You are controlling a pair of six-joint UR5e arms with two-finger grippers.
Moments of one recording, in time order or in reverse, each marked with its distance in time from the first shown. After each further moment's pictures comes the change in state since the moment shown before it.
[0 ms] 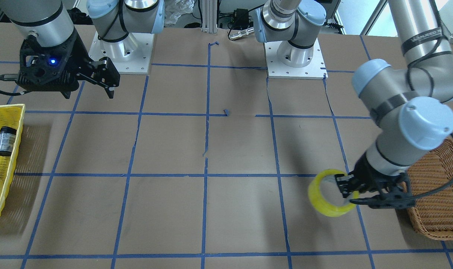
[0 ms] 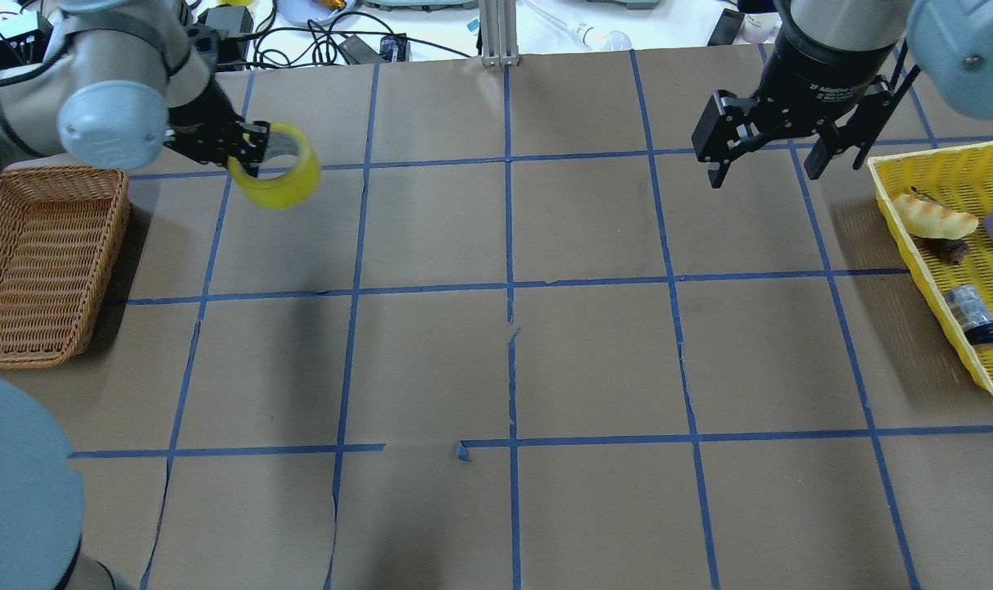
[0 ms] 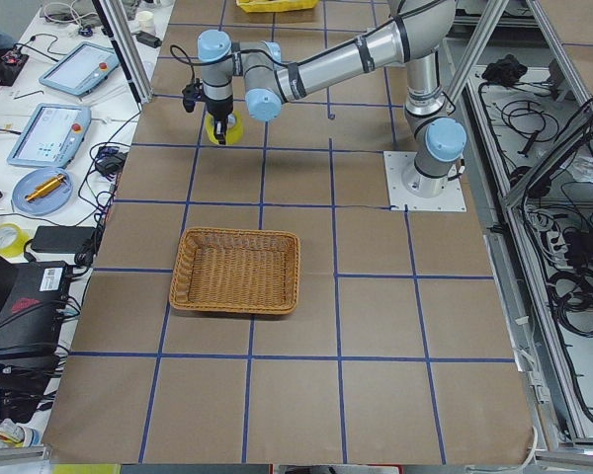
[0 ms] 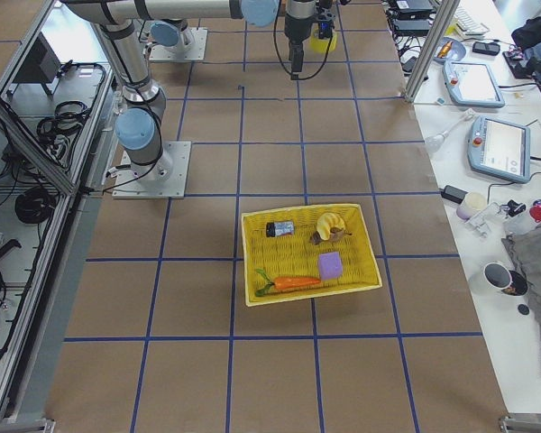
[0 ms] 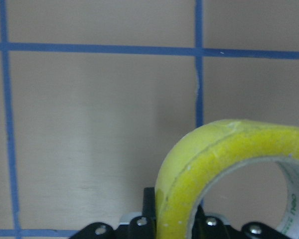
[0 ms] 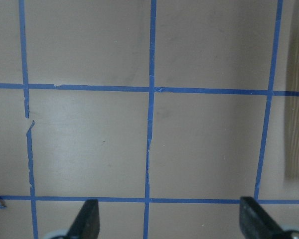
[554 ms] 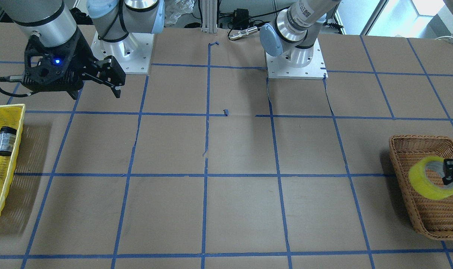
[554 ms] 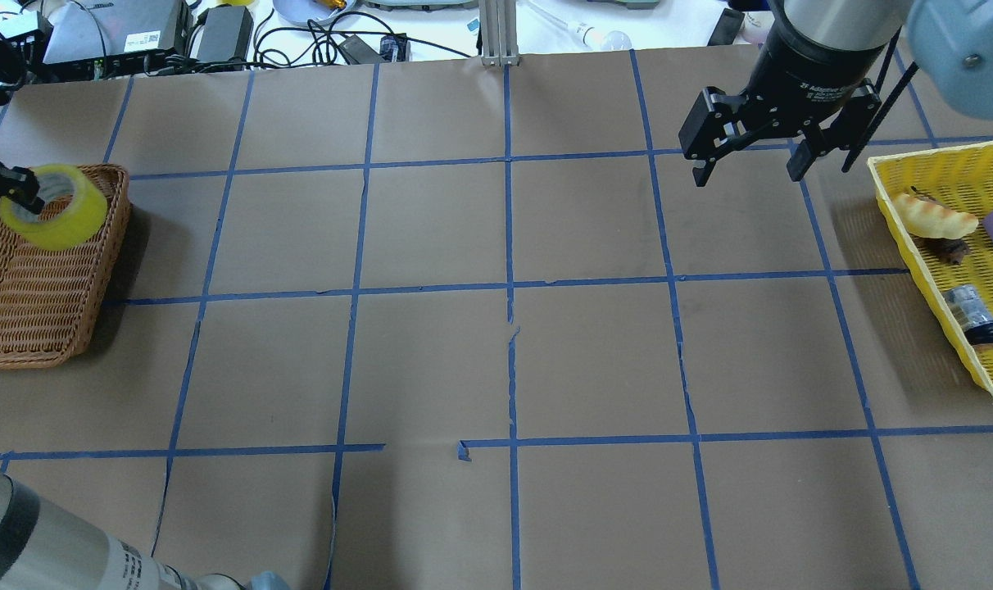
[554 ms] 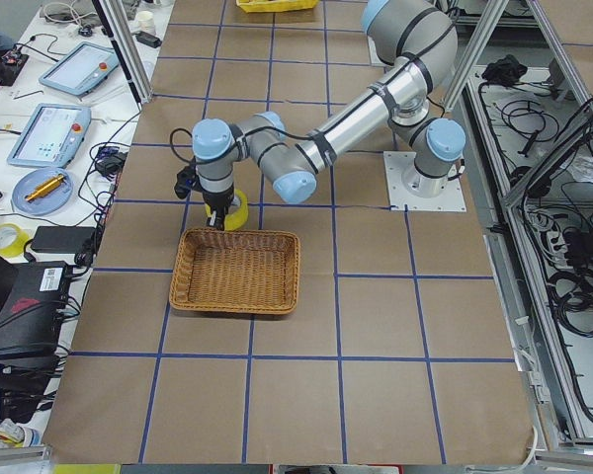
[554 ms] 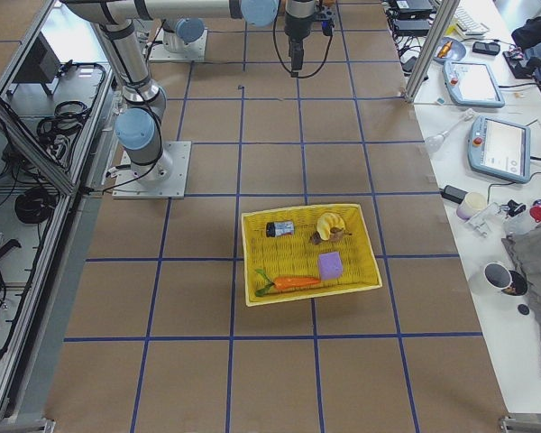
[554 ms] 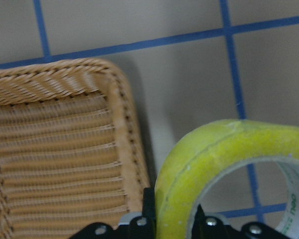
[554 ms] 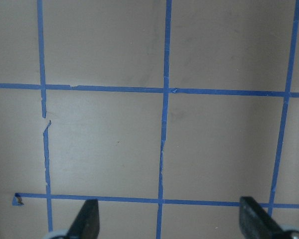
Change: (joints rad) left arm 0.411 -0.093 0.088 0.025 -0.022 0.616; right arm 0.000 0.000 0.000 0.000 0.048 -0.001
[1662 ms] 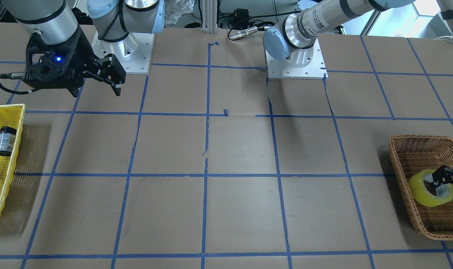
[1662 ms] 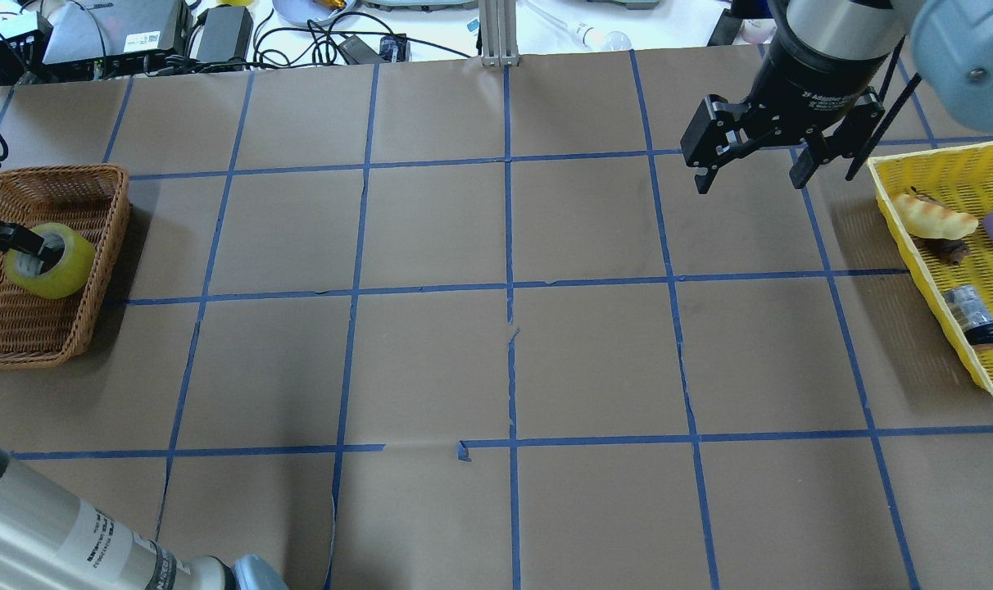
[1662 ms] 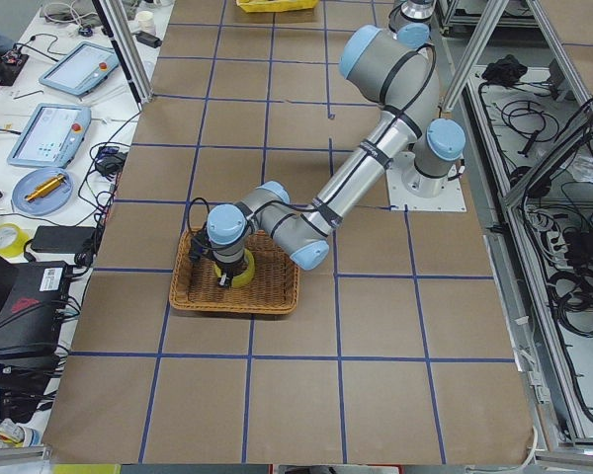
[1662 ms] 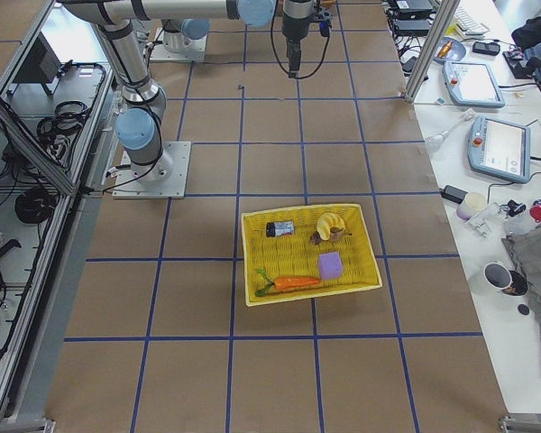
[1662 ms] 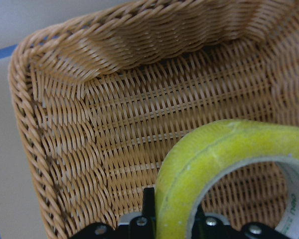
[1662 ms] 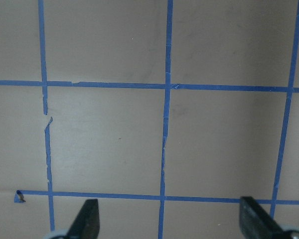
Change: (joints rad) left arm 0.062 -0.106 -0.033 0.098 -0.084 0.089; right arm -0.001 -0.015 0.018 -0.001 -0.002 0.005
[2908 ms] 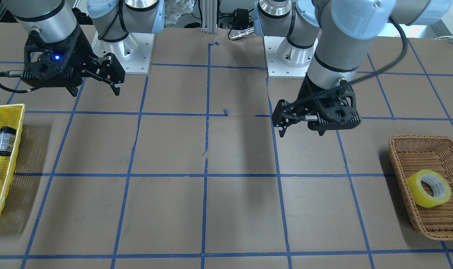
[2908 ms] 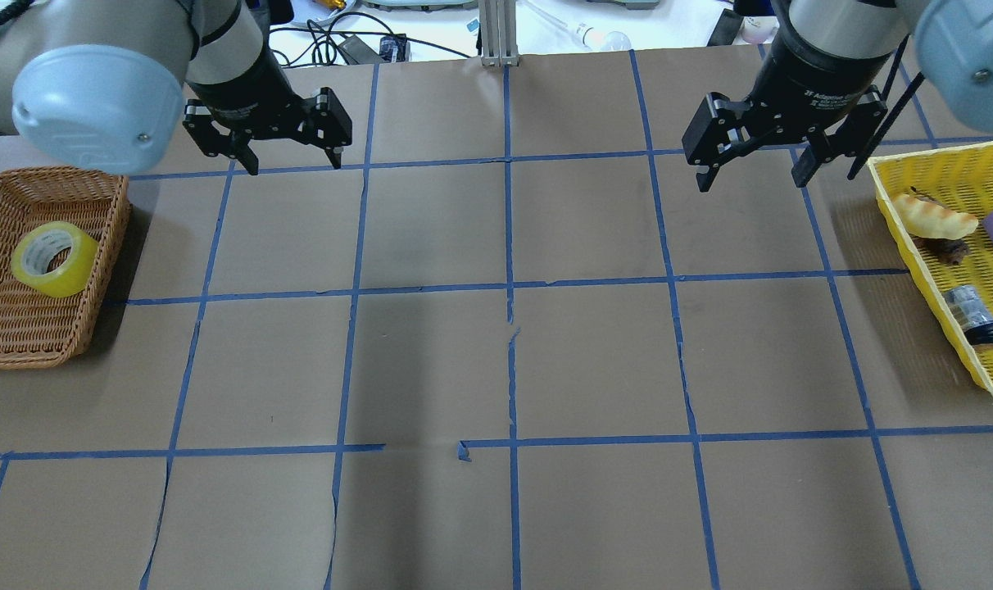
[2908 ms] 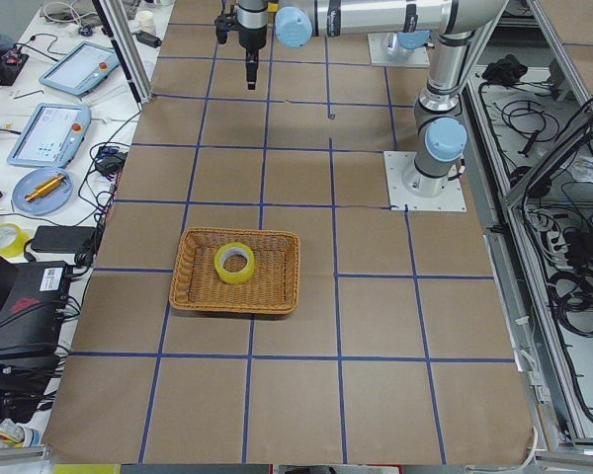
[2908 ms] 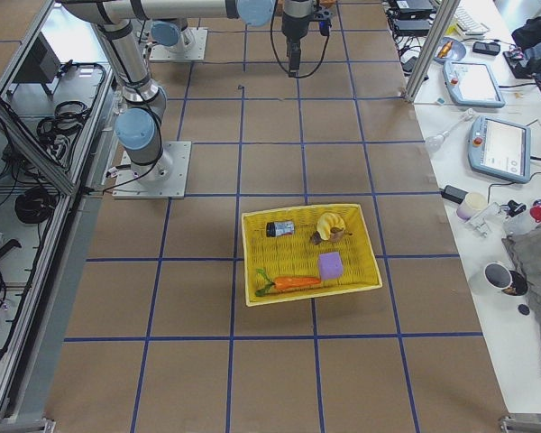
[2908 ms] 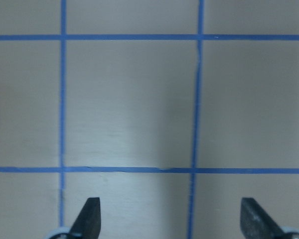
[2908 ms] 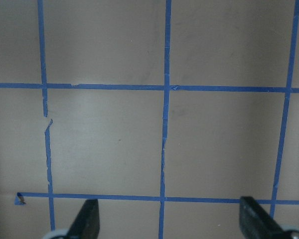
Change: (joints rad) left arm -0.801 0.486 -0.088 -0.364 0.103 -1.113; right arm -0.001 -0.004 0.000 -0.005 -0.003 0.007
